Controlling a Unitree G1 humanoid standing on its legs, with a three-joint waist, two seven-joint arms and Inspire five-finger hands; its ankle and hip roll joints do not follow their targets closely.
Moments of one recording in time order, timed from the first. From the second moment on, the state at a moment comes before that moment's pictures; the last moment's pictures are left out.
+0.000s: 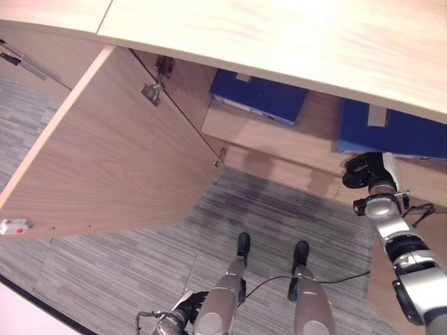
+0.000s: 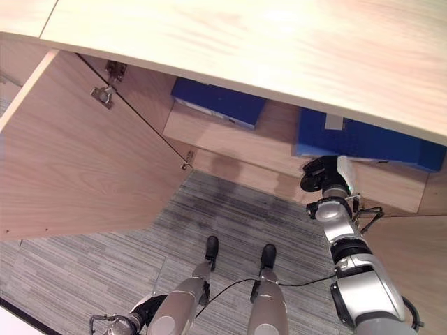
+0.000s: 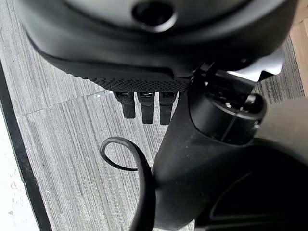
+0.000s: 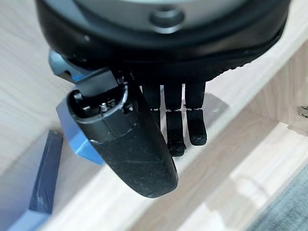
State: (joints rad) left arm -0.05 0.29 -0.54 1.05 0.00 -0.13 -0.03; right arm -0.74 -0.63 0.26 1.00 0.06 -0.05 -0.35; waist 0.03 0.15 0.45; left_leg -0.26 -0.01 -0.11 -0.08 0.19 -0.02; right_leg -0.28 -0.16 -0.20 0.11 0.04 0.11
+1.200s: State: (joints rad) left arm 0.02 0.30 -0.45 1.08 -0.03 -0.09 -0.06; right arm -0.47 -0.63 0.04 0.23 0.24 -0.13 -0.43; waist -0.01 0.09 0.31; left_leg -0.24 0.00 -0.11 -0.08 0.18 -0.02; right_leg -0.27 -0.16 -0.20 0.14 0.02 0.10
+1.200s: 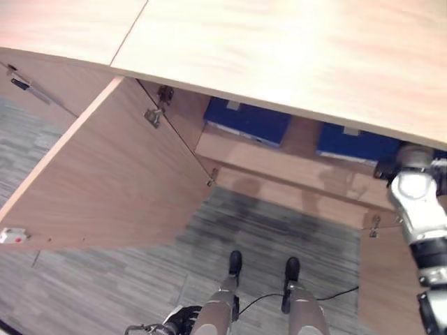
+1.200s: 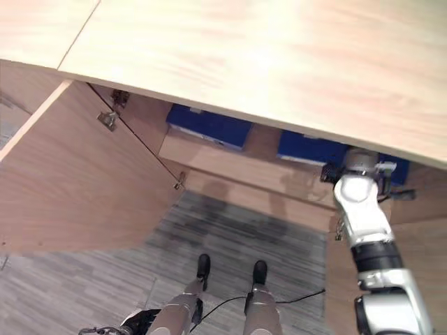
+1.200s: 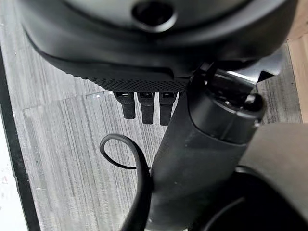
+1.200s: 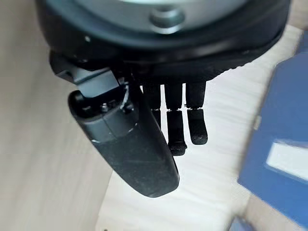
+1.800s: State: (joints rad) left arm 0.04 0.30 -0.42 1.12 -0.03 -0.09 -0.07; right arm -0.54 -0.55 0.29 0.21 0.20 -0.10 -0.26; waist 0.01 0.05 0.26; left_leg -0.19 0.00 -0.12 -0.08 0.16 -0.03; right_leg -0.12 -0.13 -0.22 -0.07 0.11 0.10
